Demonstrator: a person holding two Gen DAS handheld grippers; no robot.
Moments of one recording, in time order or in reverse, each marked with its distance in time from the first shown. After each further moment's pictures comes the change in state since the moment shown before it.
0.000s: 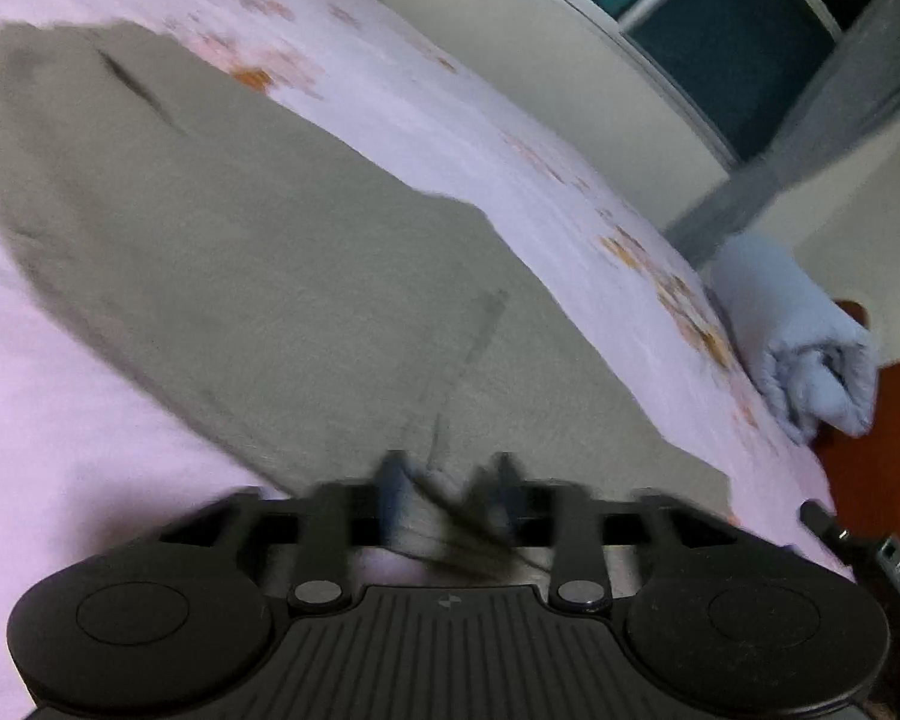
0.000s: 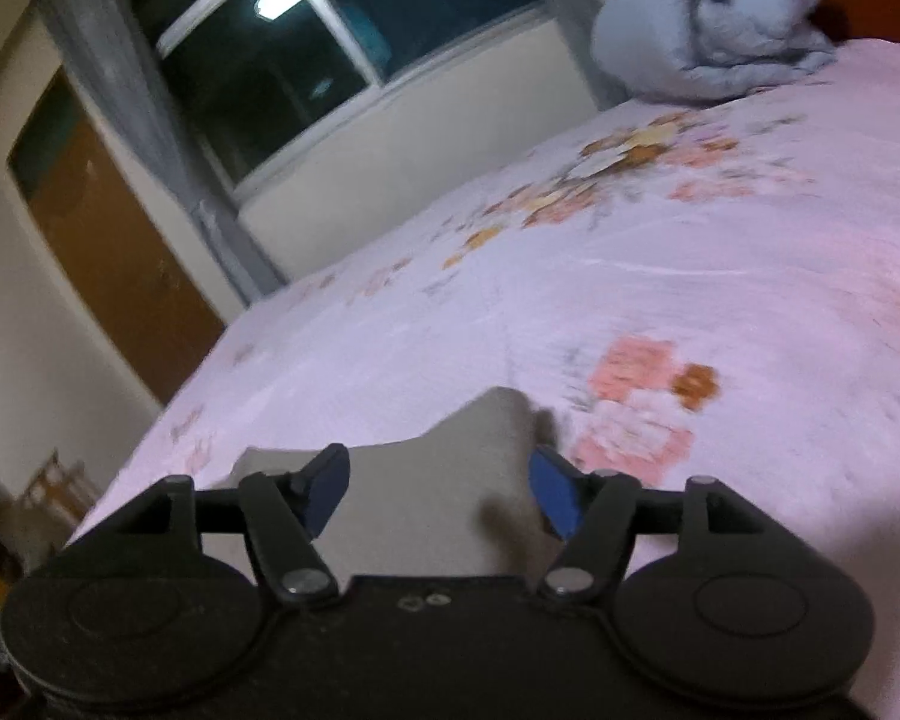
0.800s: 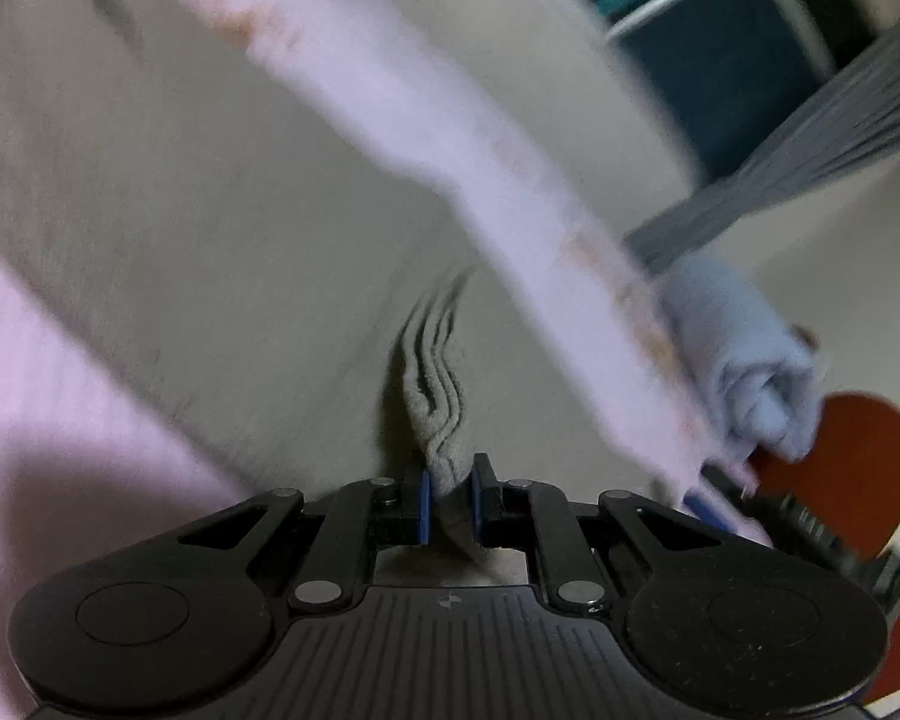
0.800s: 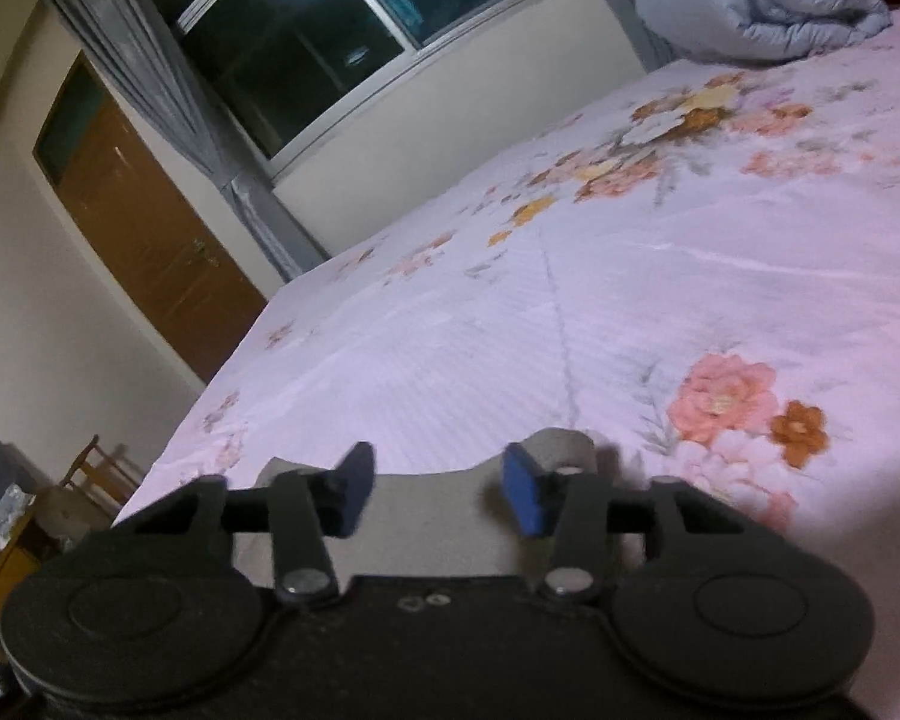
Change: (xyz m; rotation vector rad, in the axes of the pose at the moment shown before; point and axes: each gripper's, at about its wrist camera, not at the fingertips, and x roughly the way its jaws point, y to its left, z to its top) left arm 0.031 0.016 -0.010 -0.105 0.086 -0.122; right arm 0.059 -0.010 0.021 0.037 0.101 0.090
